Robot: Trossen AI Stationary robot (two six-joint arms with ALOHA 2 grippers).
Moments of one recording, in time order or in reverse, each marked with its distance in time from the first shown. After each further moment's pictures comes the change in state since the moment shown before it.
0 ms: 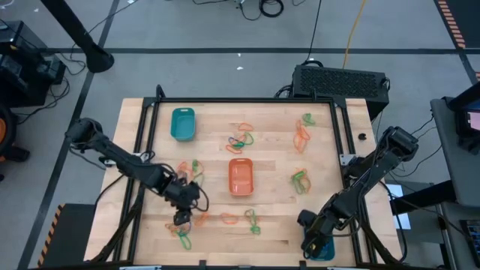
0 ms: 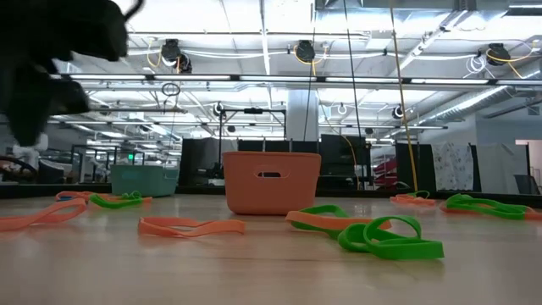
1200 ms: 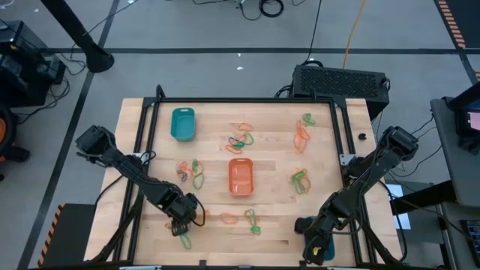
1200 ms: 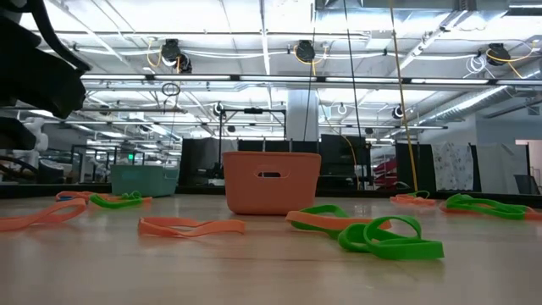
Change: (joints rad) left arm -0.111 0.210 -0.001 -0.019 0.048 -0.173; right arm -0.023 -0.003 0.049 0.131 -0.109 -0.123
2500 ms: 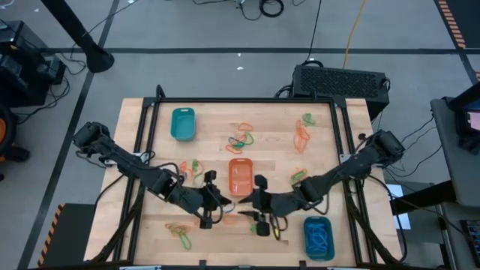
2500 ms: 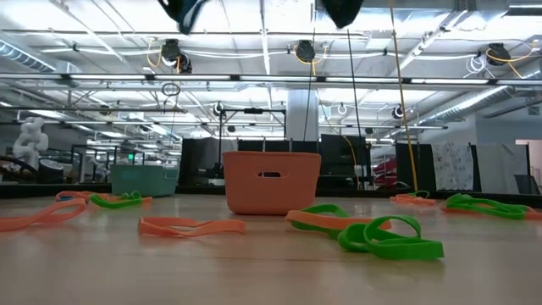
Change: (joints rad) left arm 0.120 -0.072 0.282 0.384 -0.564 0.745; right arm -0.311 0.160 0.193 0.451 0.744 -1.134
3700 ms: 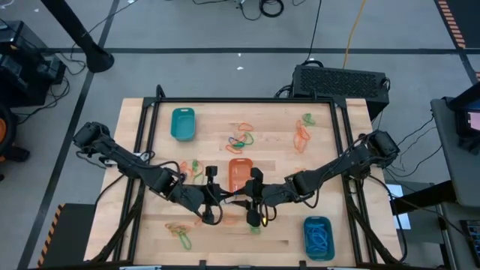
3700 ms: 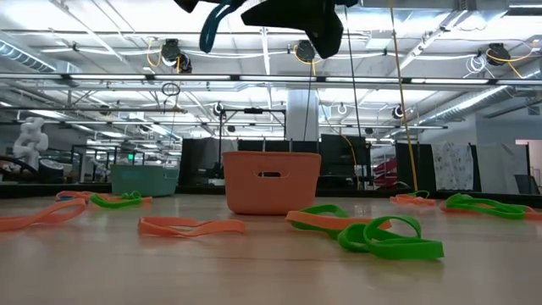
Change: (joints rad) left arm 0.015 0.000 0.000 0.003 -0.096 0.200; right arm -0.084 0.037 0.000 0.038 -0.033 0.103
